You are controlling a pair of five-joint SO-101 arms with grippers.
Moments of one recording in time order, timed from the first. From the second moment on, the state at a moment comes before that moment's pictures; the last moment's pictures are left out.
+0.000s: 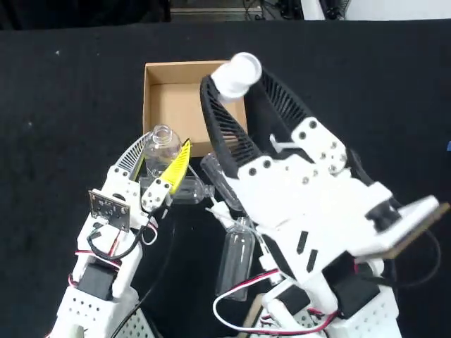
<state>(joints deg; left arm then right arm) 14.9 -103.2 96.1 8.0 -3.6 -33.8 -68.1 36.4 10.5 0.0</state>
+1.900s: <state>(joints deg) 15.4 -103.2 96.1 8.0 -3.6 -41.0 -45.6 29.4 34.7 0.0</state>
